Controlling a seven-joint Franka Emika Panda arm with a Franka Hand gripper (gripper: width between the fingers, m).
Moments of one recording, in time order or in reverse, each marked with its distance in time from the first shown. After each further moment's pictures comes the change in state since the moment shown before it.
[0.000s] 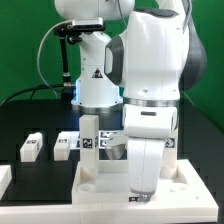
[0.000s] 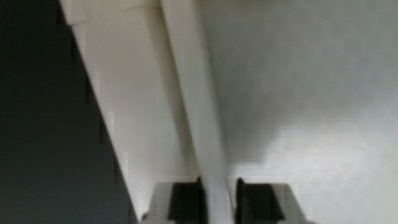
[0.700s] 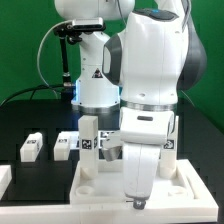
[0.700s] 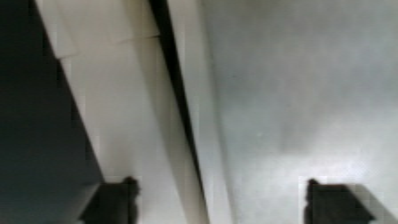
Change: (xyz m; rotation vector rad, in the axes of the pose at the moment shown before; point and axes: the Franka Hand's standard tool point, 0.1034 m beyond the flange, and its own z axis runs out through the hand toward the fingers) arm -0.007 -0.002 0.004 0.038 -0.017 0.009
